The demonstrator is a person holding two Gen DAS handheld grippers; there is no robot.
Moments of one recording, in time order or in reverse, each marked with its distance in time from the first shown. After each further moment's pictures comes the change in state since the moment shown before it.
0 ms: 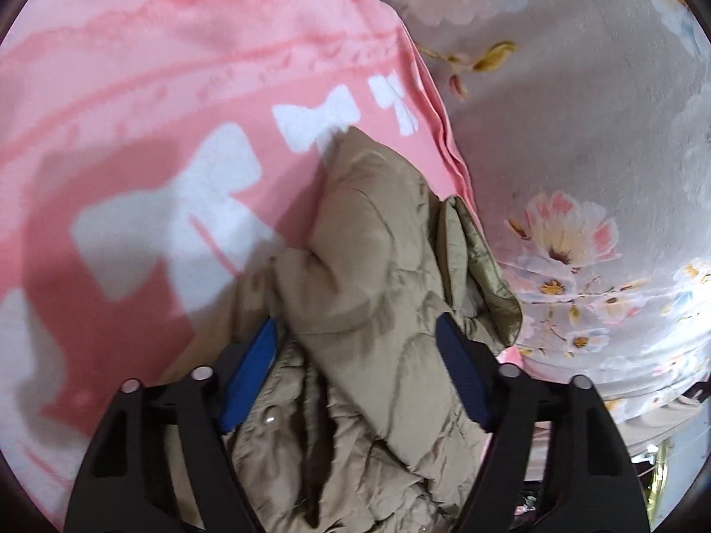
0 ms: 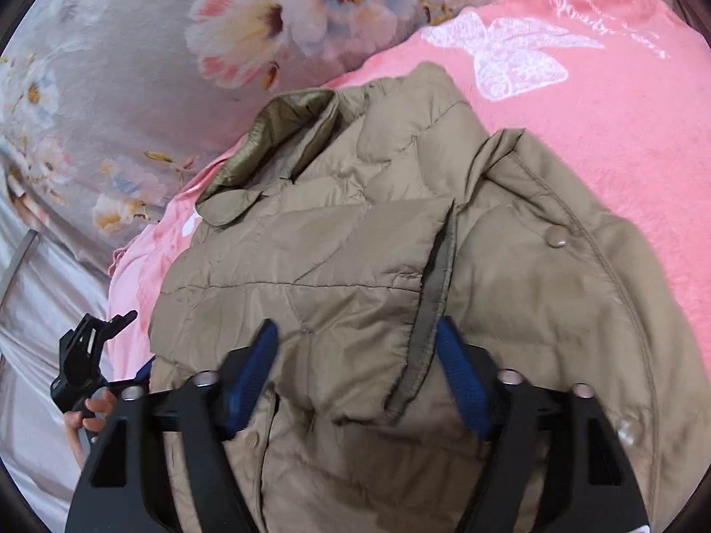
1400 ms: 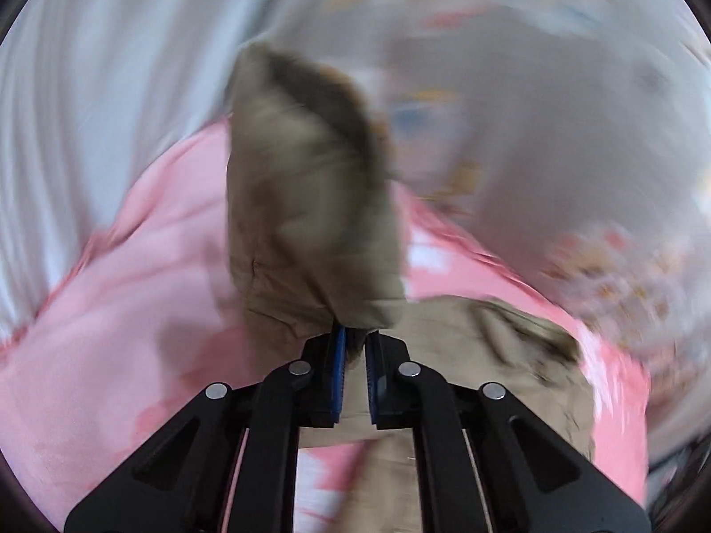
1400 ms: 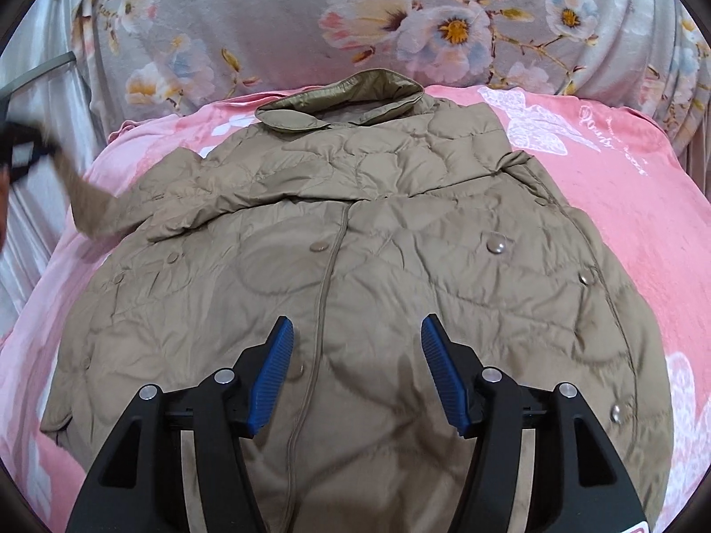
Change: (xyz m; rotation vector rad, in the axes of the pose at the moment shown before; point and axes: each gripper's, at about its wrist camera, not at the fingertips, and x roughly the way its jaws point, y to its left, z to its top) left arm -0.178 -0.098 0.019 0.513 -0.342 0.319; right arm -0.072 0.064 -0.132 -0.431 -0.082 -0.209
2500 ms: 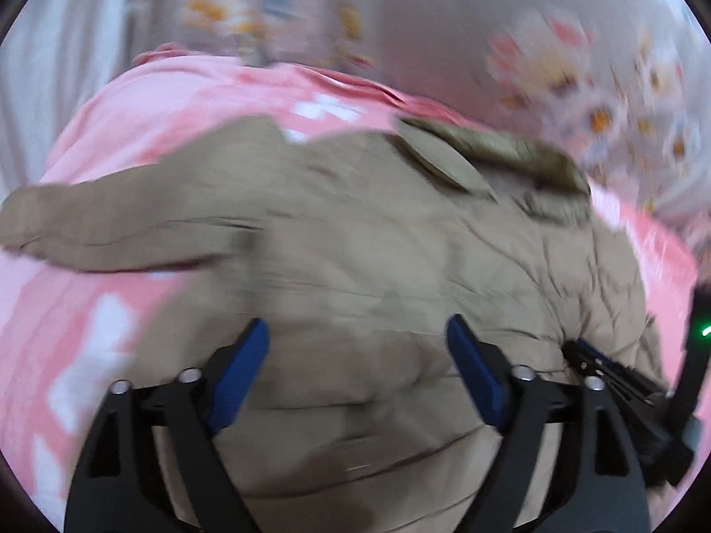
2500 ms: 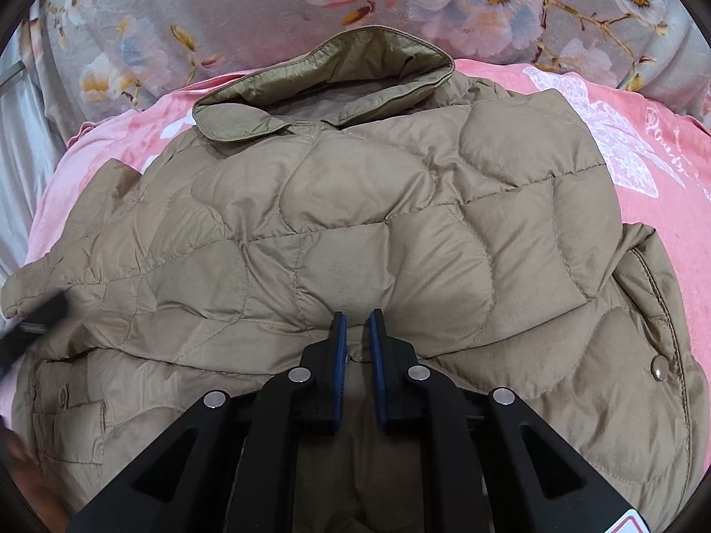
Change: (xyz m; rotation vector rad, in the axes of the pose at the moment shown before) left arm 0.071 -0.093 -0.175 0.137 0.106 0.114; right arm 0.159 -0.029 0.106 -0.018 0.099 0.058
